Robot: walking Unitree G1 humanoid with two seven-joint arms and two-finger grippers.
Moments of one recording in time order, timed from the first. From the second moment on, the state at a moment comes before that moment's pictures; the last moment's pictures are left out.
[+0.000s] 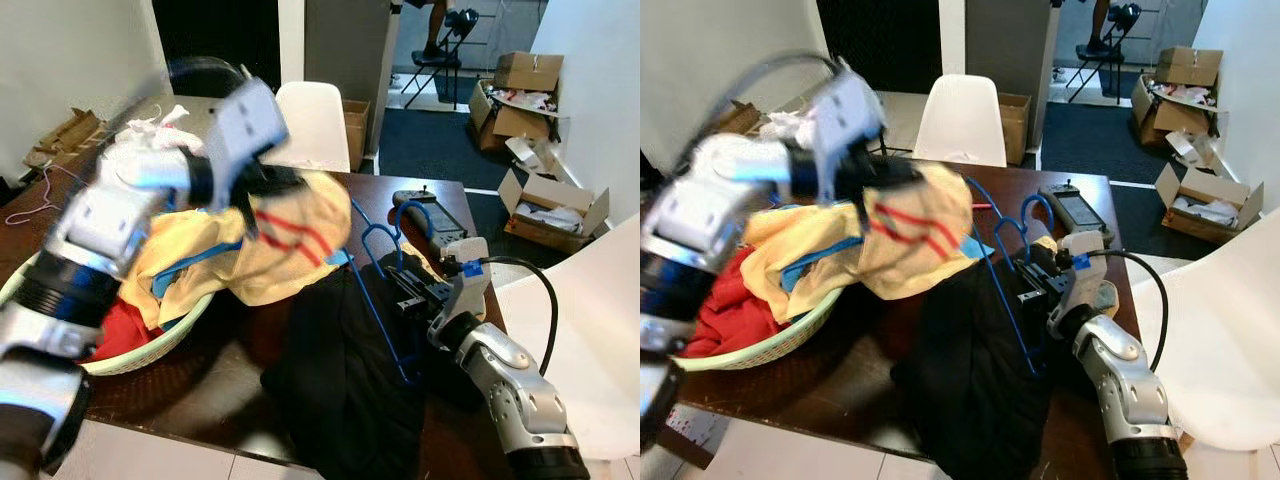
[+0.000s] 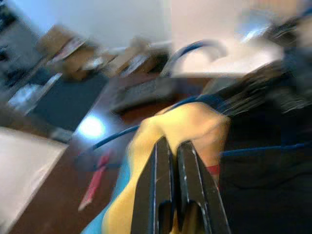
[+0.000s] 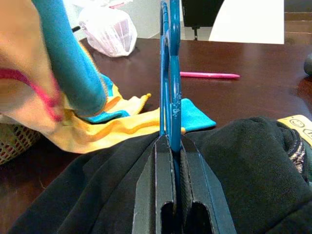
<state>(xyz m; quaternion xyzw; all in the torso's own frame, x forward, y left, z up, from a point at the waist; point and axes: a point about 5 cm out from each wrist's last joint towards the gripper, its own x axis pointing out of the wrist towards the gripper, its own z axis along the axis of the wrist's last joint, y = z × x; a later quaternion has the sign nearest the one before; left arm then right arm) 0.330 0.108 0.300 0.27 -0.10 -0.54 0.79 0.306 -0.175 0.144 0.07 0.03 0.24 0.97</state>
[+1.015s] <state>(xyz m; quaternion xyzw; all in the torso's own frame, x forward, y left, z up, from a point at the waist) 0.305 0.091 0.271 0.15 -0.07 -0.54 0.83 0.305 -0.176 0.141 0.08 0.04 0.24 0.97</state>
